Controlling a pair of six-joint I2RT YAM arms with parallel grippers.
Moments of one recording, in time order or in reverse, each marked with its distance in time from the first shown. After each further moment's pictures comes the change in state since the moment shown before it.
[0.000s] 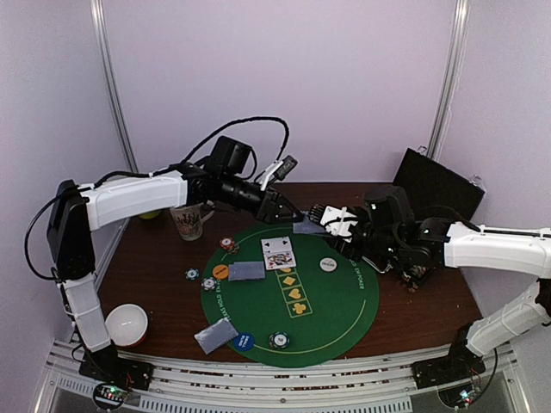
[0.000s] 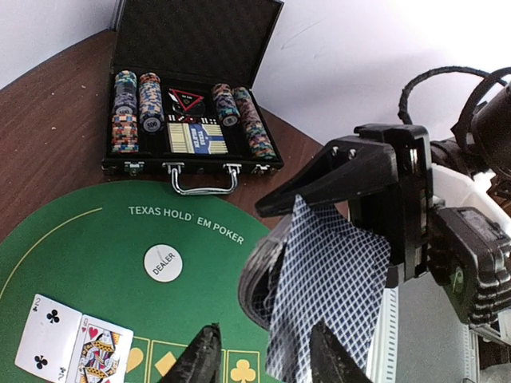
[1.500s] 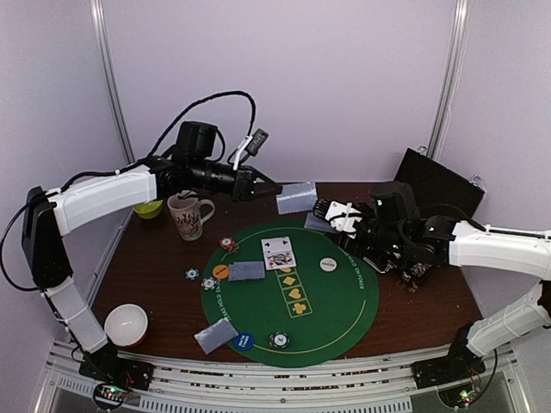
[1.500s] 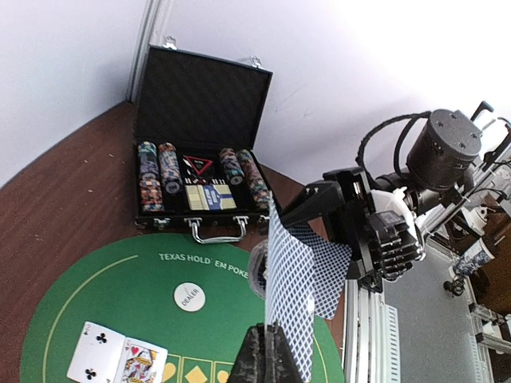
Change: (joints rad) left arm 0.093 -0.167 -0.103 0.124 0.062 -0.009; right arm -0.024 -0.028 0.000 -0.005 -0.019 0.005
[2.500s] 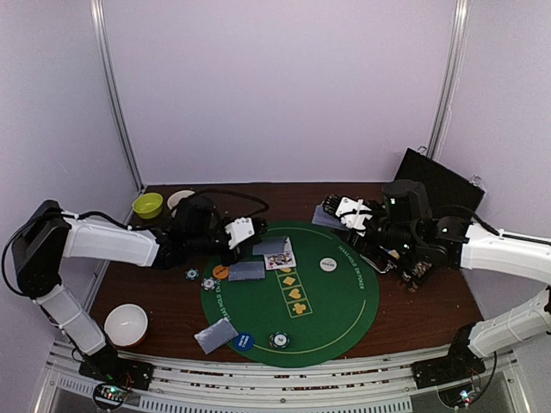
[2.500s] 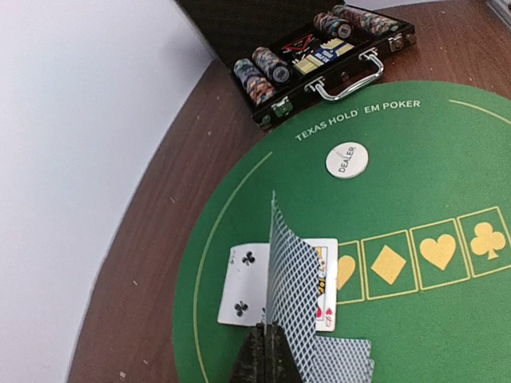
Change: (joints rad) left arm -0.072 -0.093 -0.627 0.479 -0.546 0.755; right arm -0.011 -0.082 -0.023 -0.021 -0.002 0.019
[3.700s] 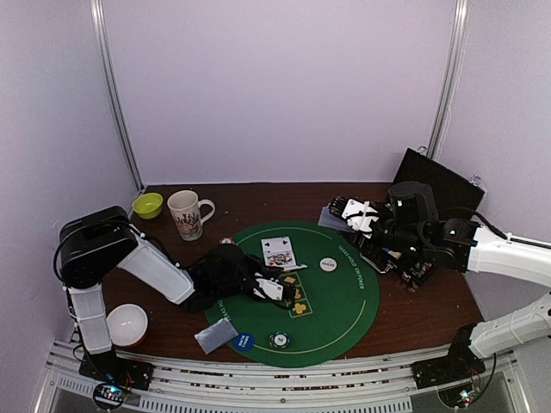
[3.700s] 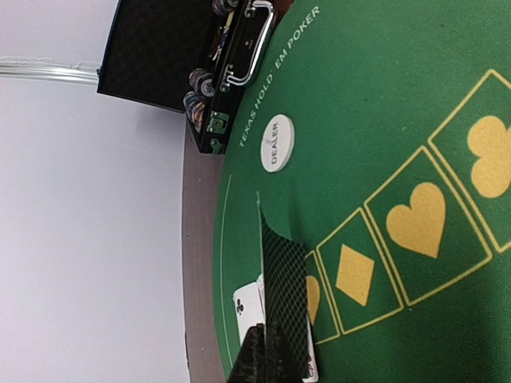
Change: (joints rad) left arm -0.234 0.310 -0.121 0.541 -0.296 0.597; right arm 0.000 -0.055 -0.022 -0.046 0.019 0.003
